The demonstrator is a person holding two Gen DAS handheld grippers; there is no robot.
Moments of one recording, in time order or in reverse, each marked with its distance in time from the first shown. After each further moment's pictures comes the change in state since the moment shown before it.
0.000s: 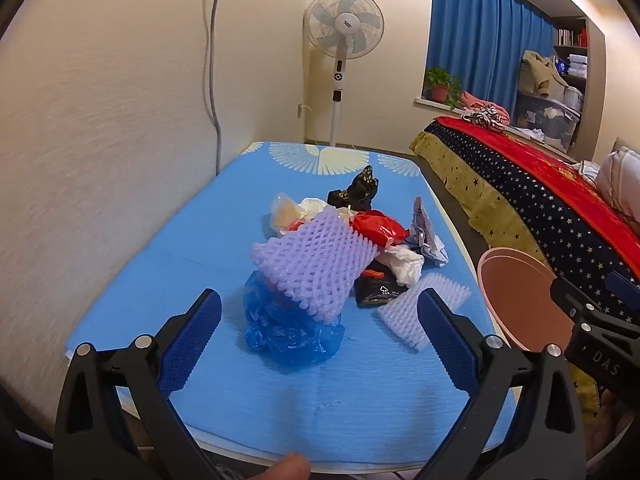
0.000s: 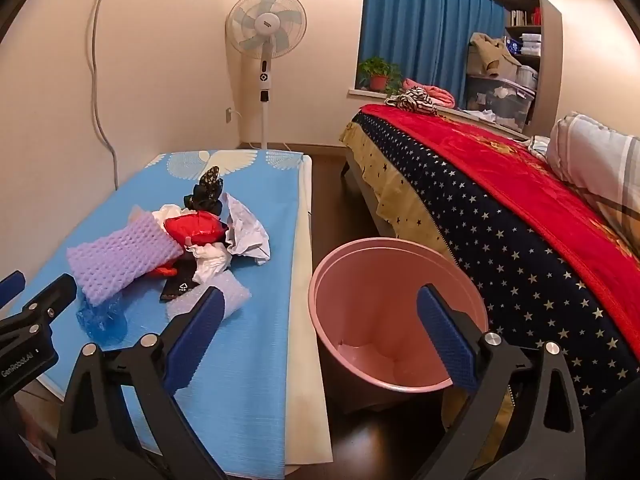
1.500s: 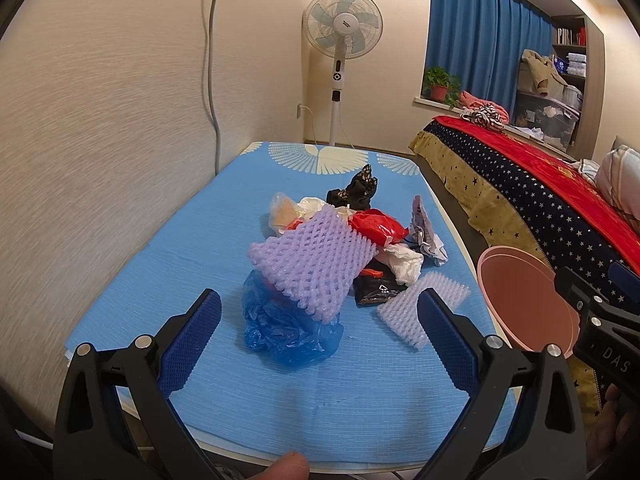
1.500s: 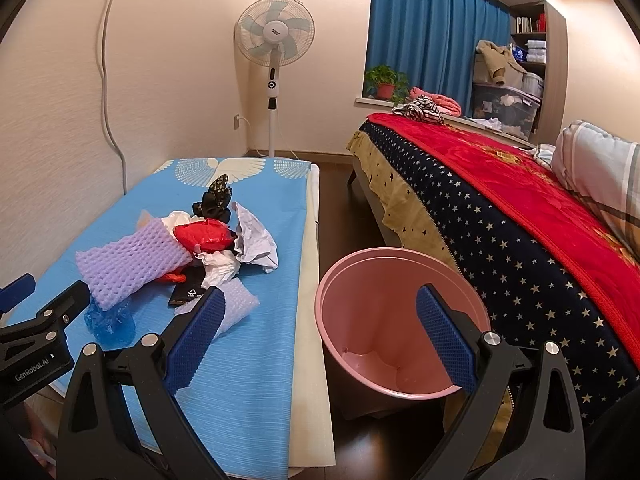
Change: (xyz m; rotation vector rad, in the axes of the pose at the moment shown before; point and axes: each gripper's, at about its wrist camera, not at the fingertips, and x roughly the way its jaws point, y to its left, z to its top) left arm 0.000 0.000 -0.003 -0.008 -0.012 -0.008; right arm -0.004 0.006 0.006 -0.009 -0.020 0.024
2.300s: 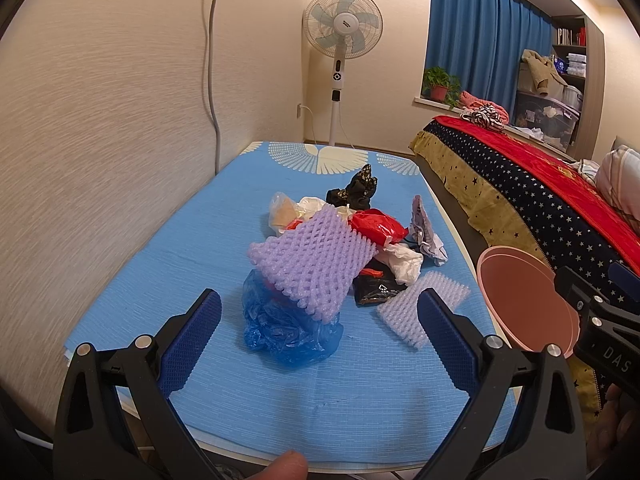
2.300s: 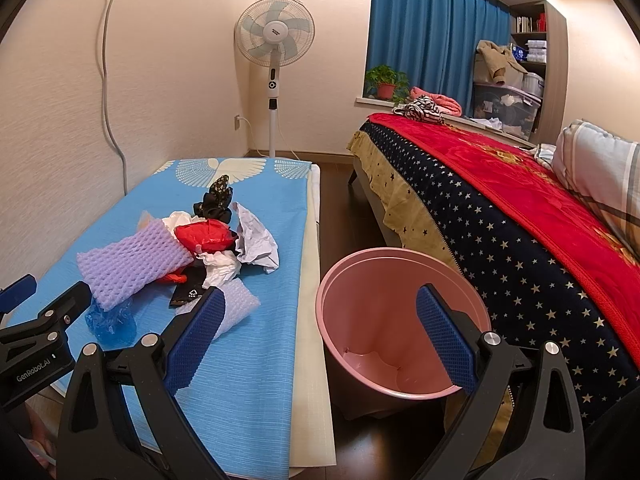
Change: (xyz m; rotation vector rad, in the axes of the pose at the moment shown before) left arm 0.000 0.000 0.000 0.001 -0.001 0.000; right arm 0.000 -0.001 0.000 0.002 0.000 0.002
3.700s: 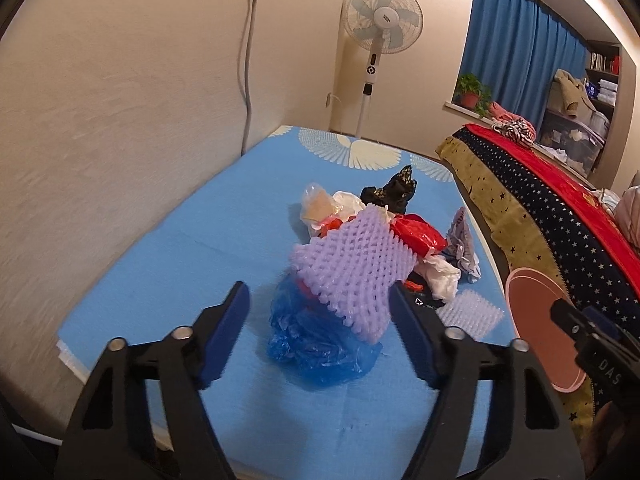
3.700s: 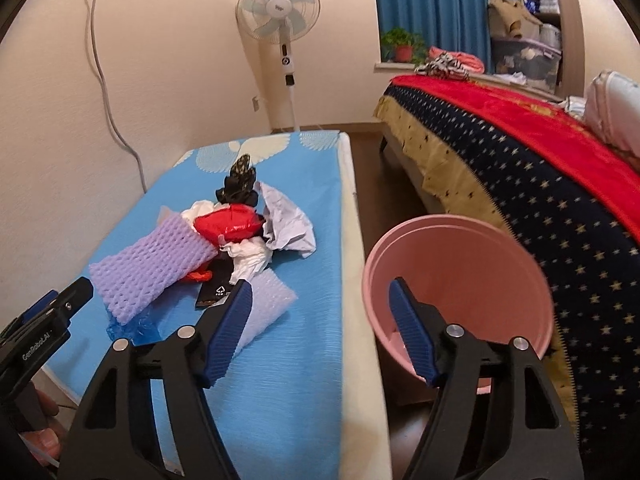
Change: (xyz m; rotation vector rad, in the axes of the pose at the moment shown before) left arm 0.033 0.029 0.008 -0.121 0.039 0.043; right arm 0.054 0.012 -0.006 0.118 0.121 0.157
